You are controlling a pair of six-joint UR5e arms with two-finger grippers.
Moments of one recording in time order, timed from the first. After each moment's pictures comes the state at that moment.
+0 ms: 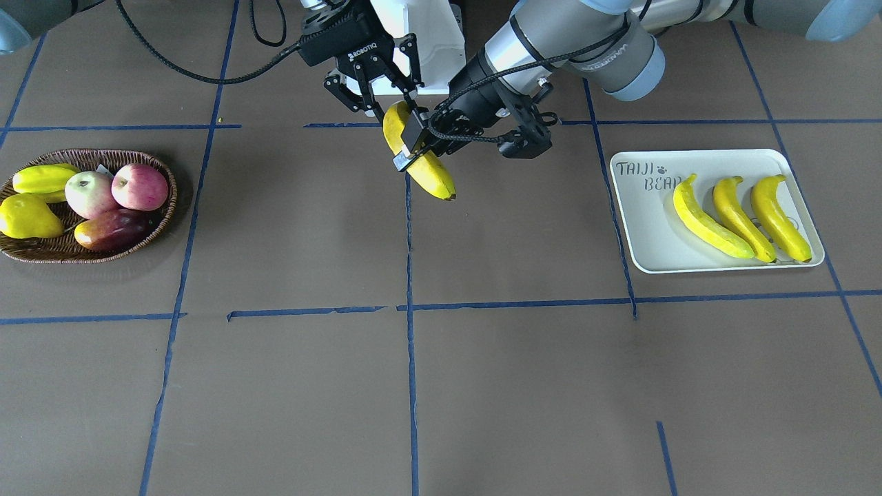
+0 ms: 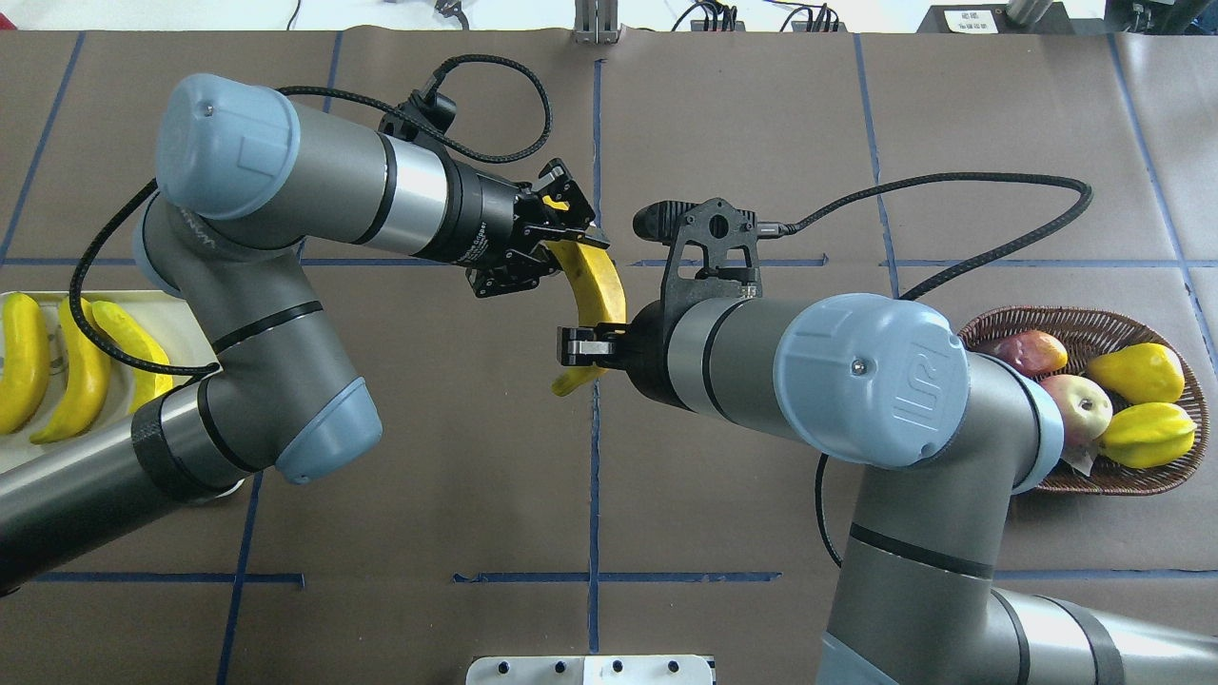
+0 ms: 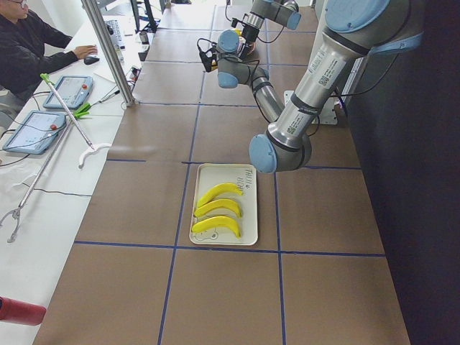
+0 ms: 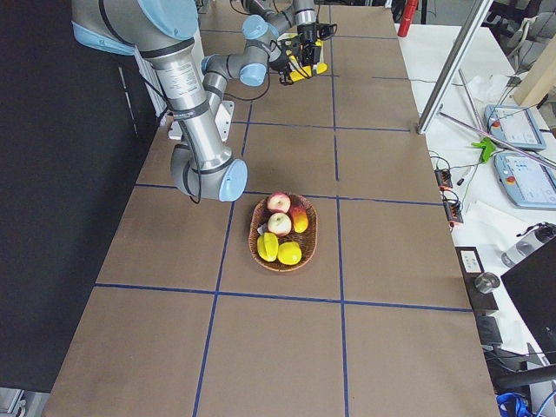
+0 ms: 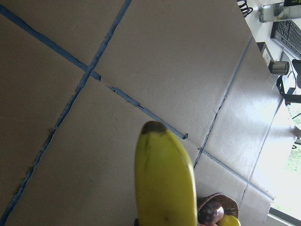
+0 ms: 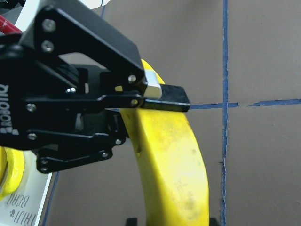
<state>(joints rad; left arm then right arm) -0.67 -2.22 -1.73 -2.28 -2.03 -1.99 0.40 -1.00 2.07 -1.36 1.55 1.30</state>
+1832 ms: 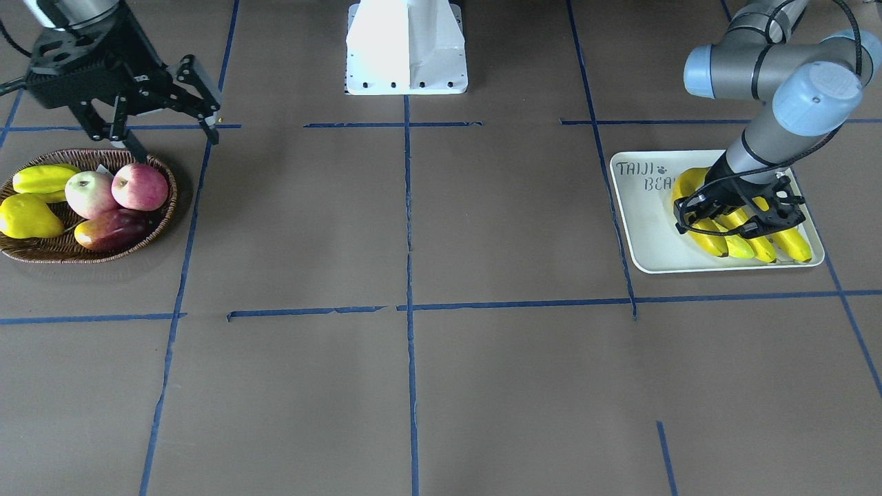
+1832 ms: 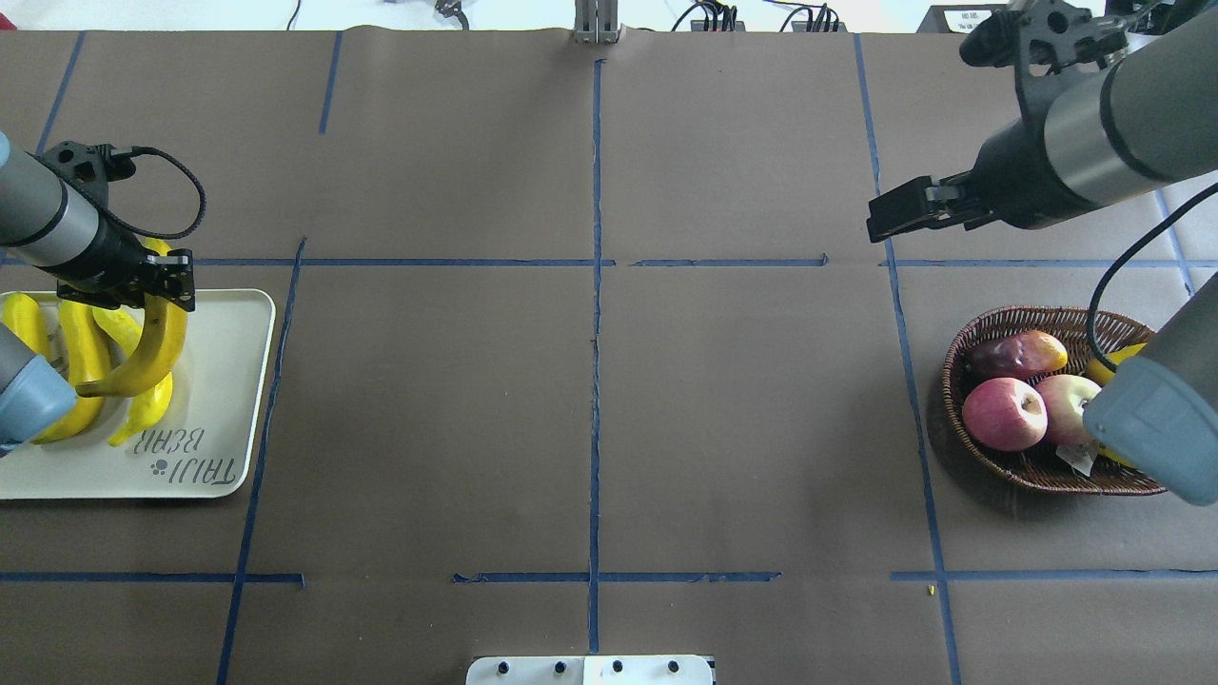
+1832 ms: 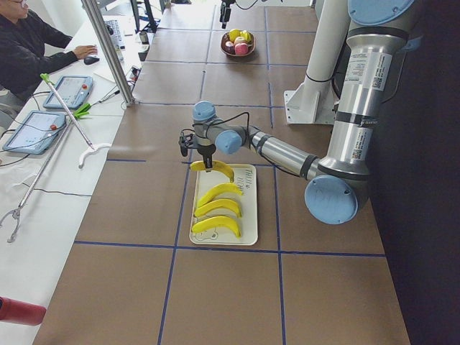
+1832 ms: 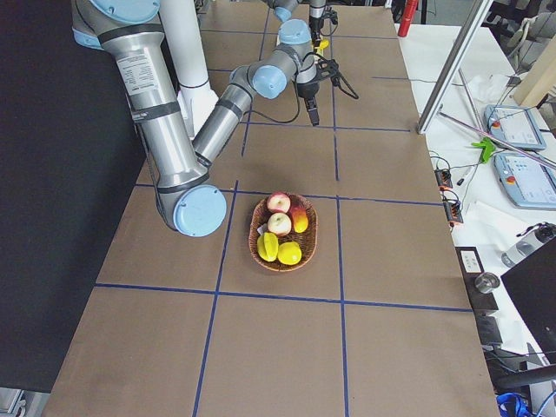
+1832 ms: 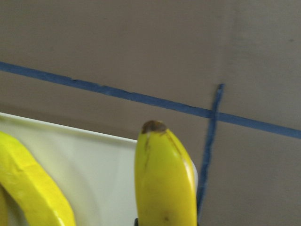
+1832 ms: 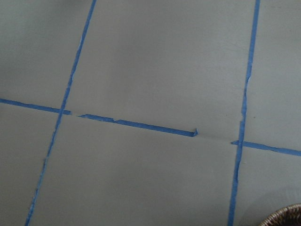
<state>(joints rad) -0.94 -1.72 -1.75 -1.80 -2.14 -1.04 0.95 -1.25 2.19 -1.67 2.09 0.78</state>
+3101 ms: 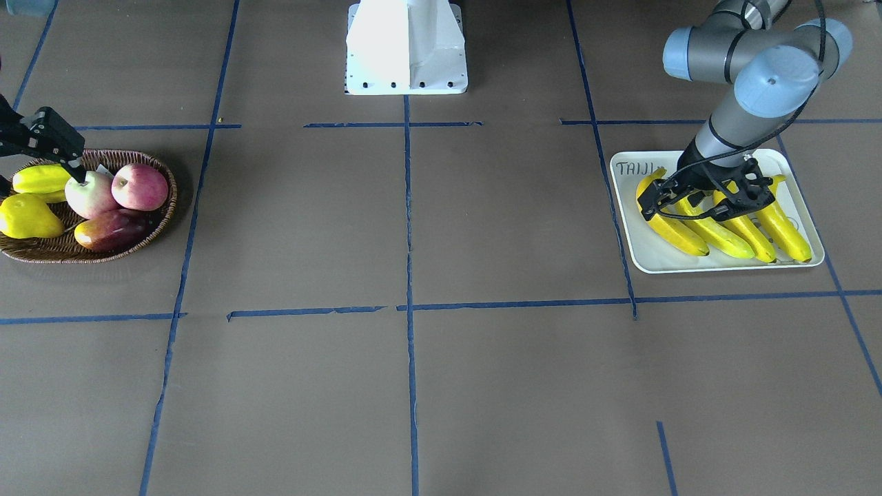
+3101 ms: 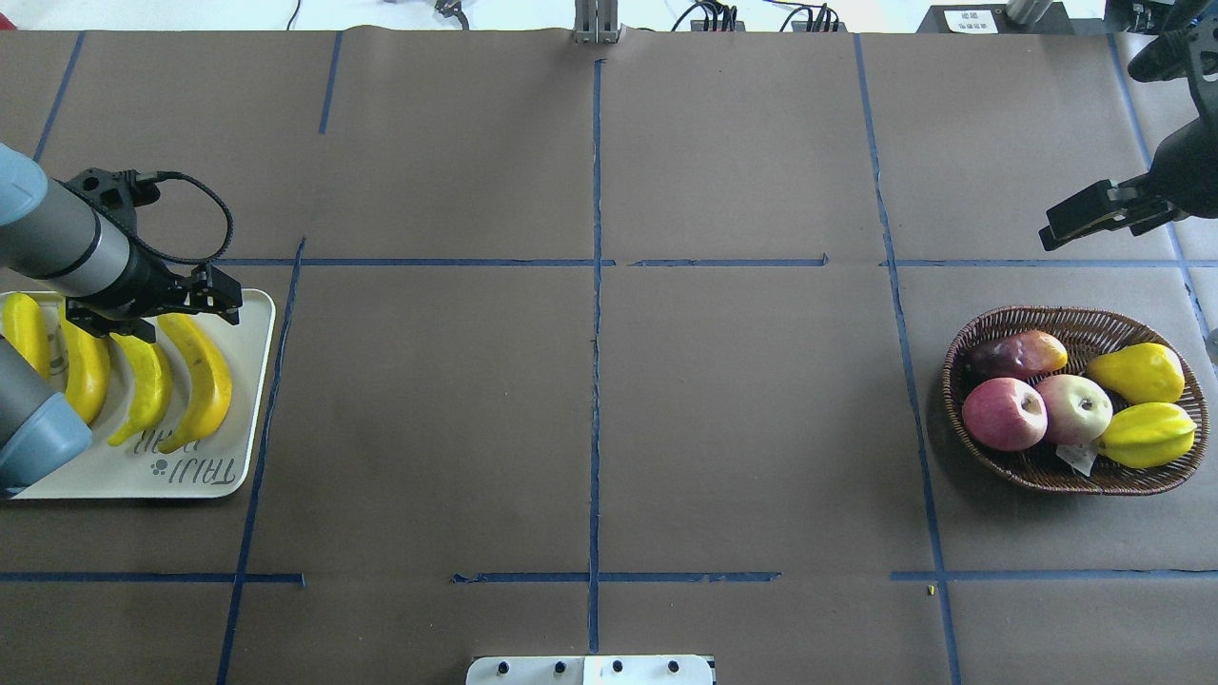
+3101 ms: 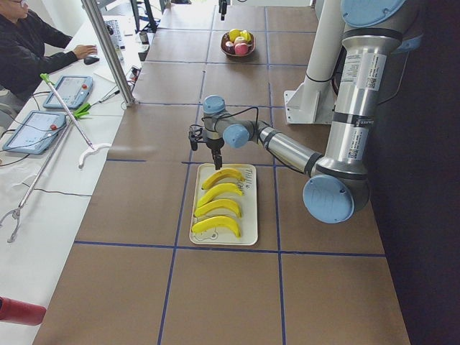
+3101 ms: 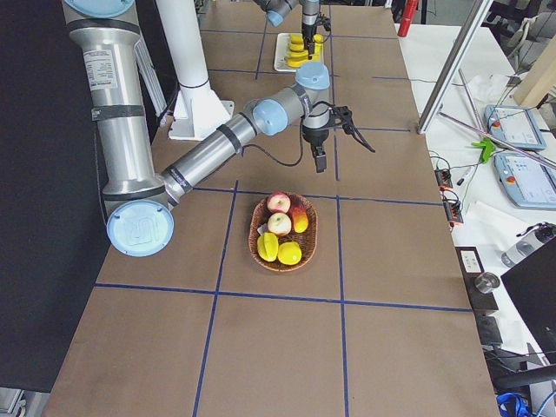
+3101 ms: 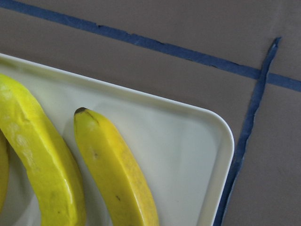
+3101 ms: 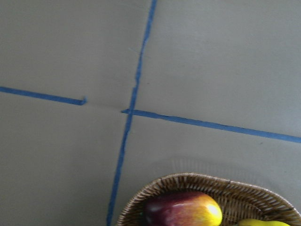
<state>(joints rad) -0.90 -1.71 -1.87 -1.72 -2.09 -1.08 1.14 -1.45 2.05 -1.66 2.19 0.50</state>
